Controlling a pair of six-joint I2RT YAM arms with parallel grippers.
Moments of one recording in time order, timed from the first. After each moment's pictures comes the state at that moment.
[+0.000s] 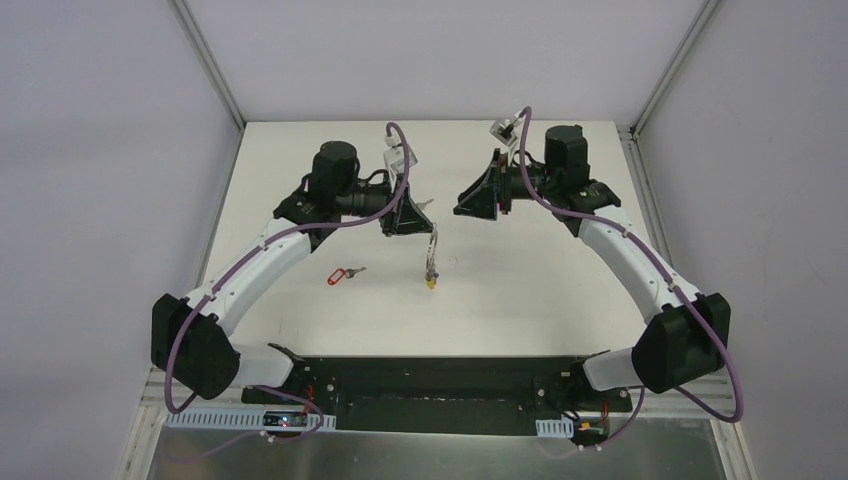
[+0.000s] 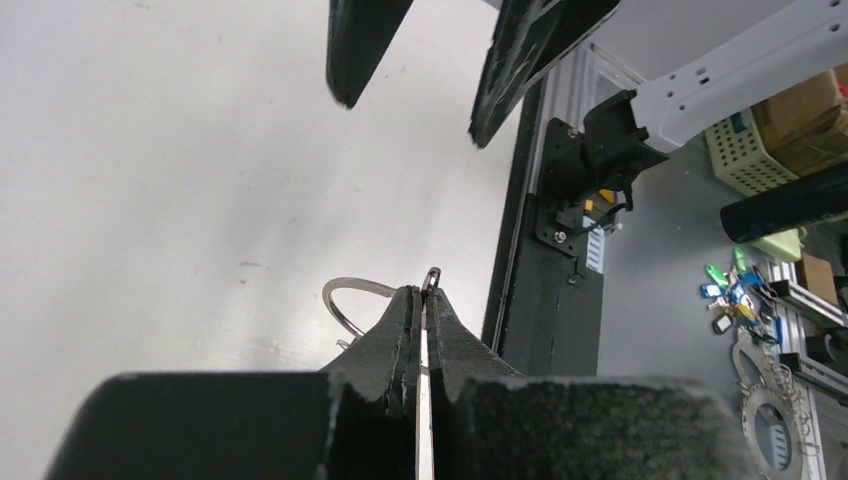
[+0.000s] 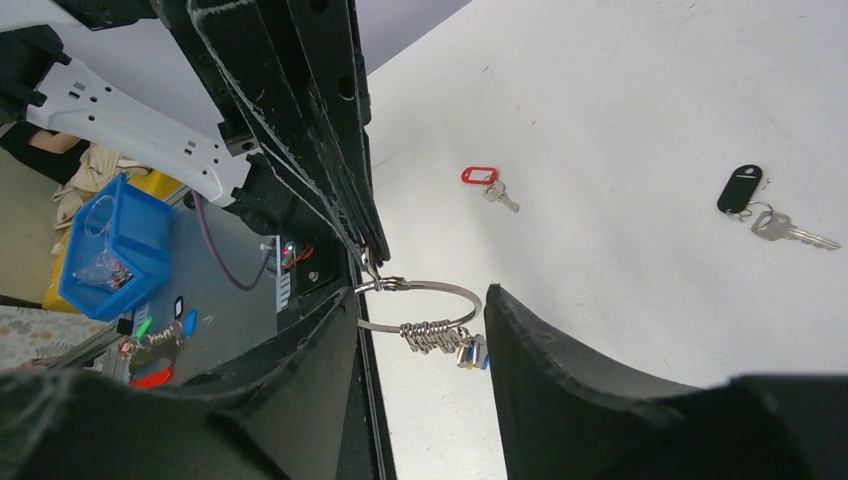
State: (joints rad) left arm -0.49 1.33 1.13 -0.17 0.92 -0.17; right arm 0.38 1.40 1.22 -0.21 -1.07 0.18
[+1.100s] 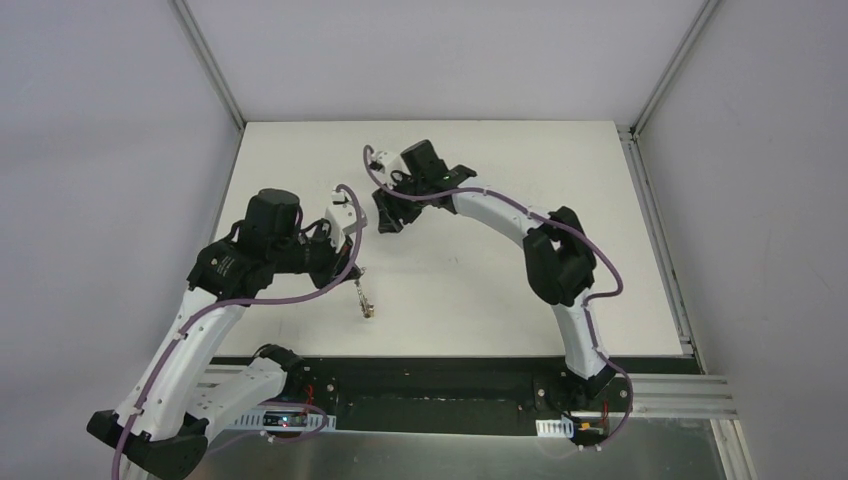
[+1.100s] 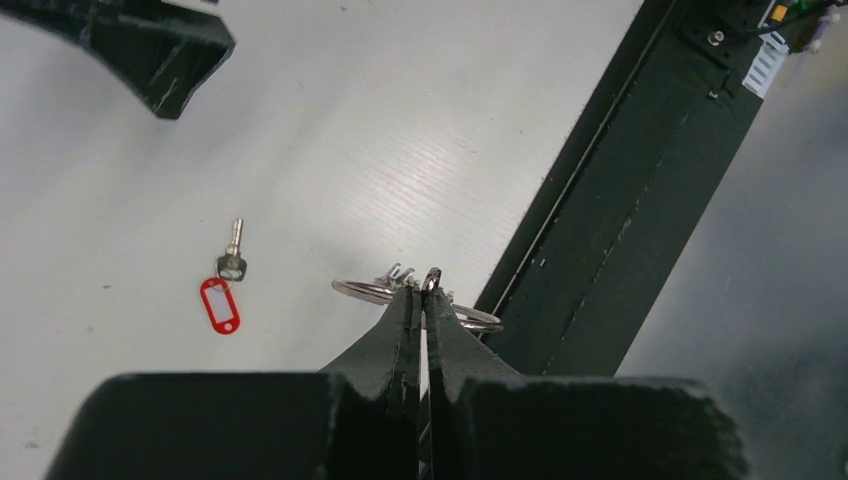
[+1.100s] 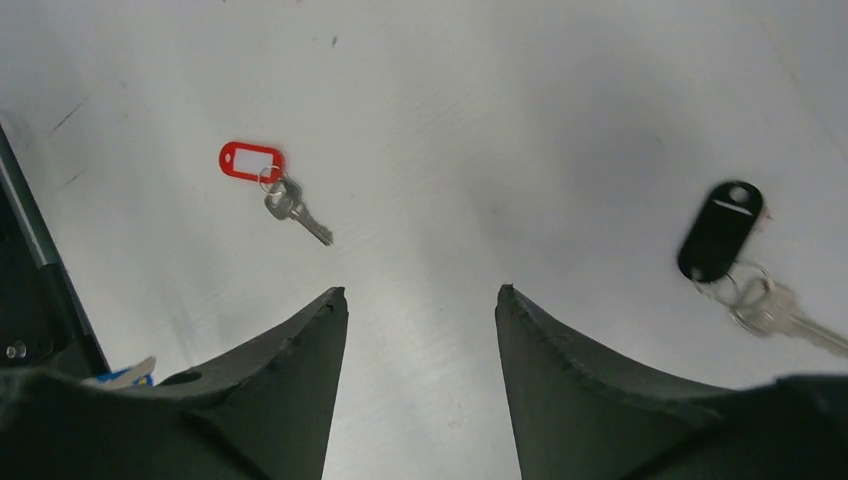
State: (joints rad) left arm -0.44 0.88 1.14 -0.98 0.52 0.25; right arm 0.73 2.11 1.77 -0.46 -0.45 -0.05
